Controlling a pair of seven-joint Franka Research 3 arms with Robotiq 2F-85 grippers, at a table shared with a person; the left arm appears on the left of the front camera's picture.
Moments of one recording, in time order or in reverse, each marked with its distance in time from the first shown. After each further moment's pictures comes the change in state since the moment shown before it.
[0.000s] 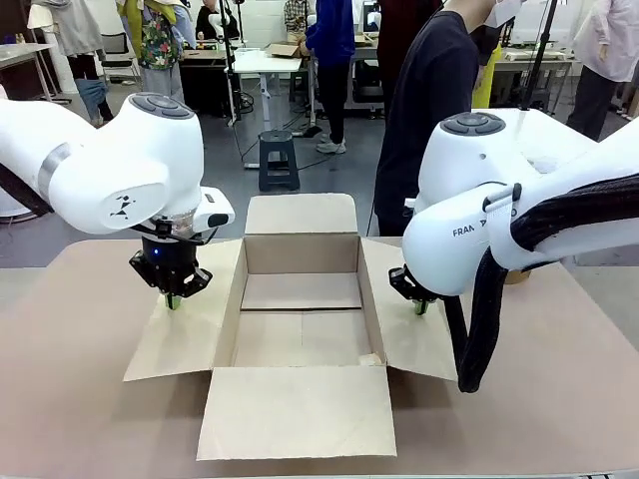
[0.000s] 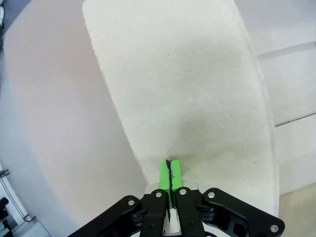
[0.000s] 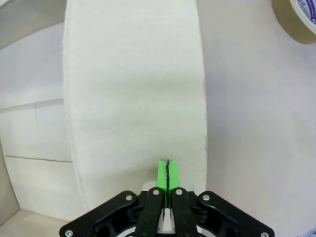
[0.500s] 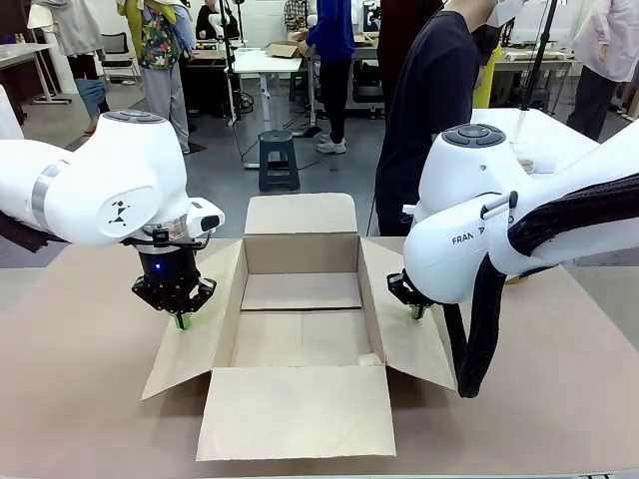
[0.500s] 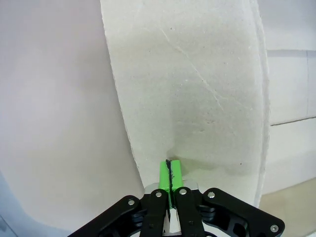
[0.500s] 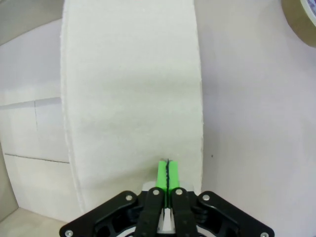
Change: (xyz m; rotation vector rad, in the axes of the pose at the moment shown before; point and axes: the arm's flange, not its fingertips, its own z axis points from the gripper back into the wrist) left arm -0.006 0.005 -0.022 -0.191 0.078 0.188; right arm -0.001 0.003 -0.009 0.024 -0.008 0.028
